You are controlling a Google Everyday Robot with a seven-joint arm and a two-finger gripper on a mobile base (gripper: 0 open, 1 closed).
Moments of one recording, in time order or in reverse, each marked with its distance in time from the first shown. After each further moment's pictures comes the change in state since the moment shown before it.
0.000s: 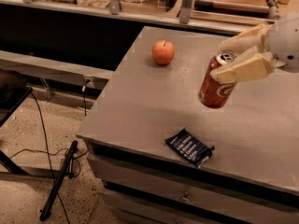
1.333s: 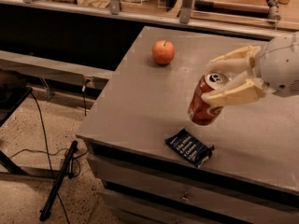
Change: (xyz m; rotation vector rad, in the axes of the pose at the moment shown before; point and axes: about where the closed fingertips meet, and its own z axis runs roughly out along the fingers) arm 0.007 0.045 0.016 -0.082 -0.067 -0.110
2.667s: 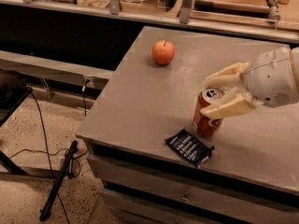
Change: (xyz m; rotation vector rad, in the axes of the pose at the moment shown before) arm 0.043 0.005 0.022 -0.034 0.125 -0.006
